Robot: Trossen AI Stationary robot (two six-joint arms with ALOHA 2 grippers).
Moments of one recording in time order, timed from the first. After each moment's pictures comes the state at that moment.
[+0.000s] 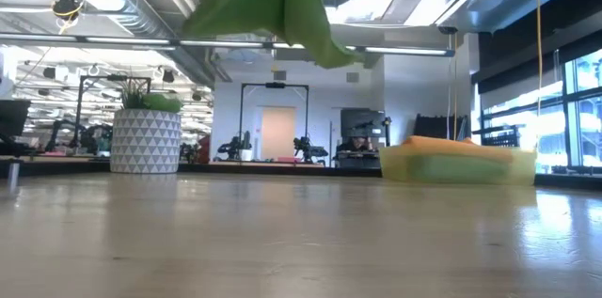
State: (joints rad) left arm -0.47 1.55 1.42 -1.11 -0.92 -0.80; right arm -0.16 1.77 2.24 -0.86 -0.17 0.24
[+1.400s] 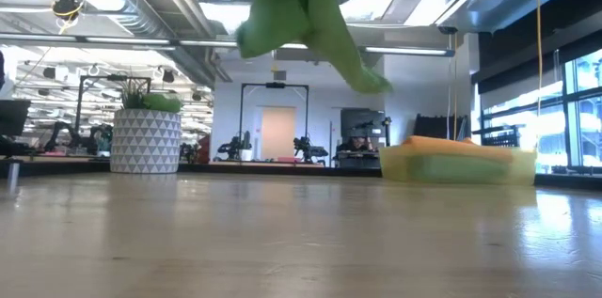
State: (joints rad) left arm -0.18 1.53 1.42 -0.44 -1.05 -0.65; right arm -0.16 1.77 2.27 -0.96 -0.16 0.12
